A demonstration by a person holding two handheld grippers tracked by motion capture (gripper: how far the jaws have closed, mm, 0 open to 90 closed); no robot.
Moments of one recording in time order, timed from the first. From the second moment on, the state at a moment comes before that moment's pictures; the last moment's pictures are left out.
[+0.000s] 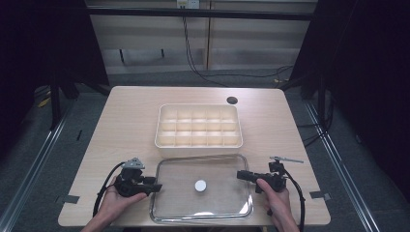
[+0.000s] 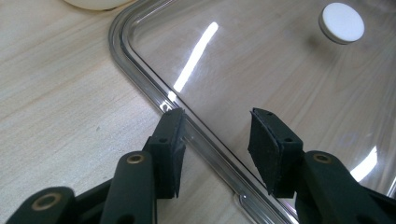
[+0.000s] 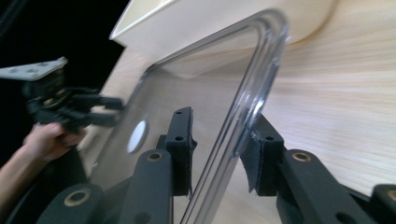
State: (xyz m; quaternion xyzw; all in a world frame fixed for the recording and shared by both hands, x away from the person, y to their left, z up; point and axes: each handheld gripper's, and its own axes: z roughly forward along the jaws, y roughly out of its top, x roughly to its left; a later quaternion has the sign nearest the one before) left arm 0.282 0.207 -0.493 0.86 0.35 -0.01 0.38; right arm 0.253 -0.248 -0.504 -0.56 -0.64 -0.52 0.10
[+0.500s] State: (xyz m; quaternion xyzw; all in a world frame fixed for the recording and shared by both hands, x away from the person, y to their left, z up) left arm 0.284 0.209 -0.493 0.85 0.37 -0.01 0.38; right arm 0.250 -0.244 -0.497 -0.55 -0.64 -0.54 0.07
